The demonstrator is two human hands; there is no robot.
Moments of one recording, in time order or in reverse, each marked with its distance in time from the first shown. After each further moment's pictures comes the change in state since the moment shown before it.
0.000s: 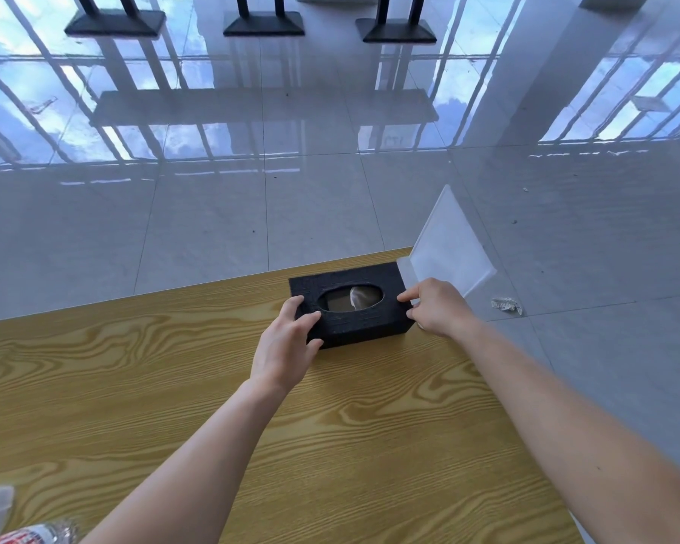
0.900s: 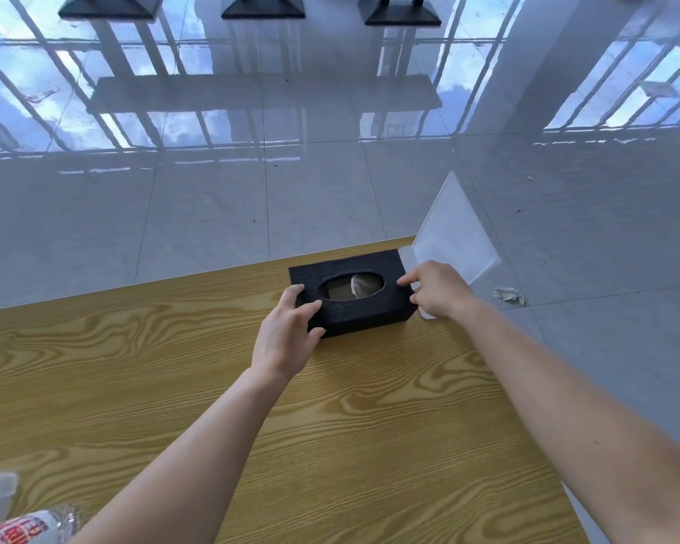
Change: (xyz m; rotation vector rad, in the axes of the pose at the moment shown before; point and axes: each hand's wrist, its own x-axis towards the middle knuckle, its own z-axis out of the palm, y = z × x) left_hand 0.002 -0.001 0.003 -0.016 0.027 -0.006; right_hand 0.008 -0.003 -0.004 -0.065 0.008 -0.057
